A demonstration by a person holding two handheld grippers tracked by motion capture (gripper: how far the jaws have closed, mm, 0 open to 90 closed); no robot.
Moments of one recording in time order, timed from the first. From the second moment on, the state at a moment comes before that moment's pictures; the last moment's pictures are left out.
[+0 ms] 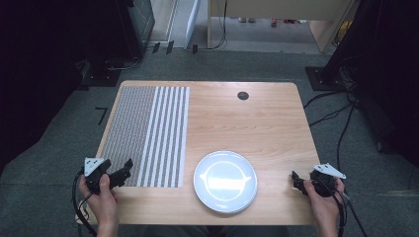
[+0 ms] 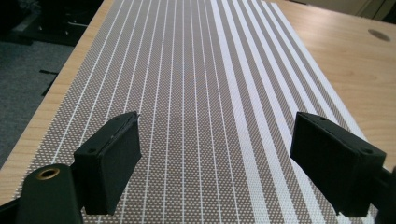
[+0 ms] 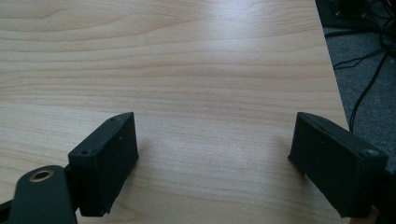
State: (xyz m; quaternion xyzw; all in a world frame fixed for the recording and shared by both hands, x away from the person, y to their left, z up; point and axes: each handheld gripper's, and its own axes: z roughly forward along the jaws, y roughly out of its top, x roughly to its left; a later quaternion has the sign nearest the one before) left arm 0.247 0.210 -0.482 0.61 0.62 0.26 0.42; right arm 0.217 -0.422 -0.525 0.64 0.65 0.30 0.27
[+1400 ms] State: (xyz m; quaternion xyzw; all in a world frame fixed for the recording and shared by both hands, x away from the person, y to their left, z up) left arm 0.236 0.125 -0.486 0.70 0.53 0.20 0.44; right arm 0.205 -0.355 -0.496 0.59 0.67 0.39 0.25
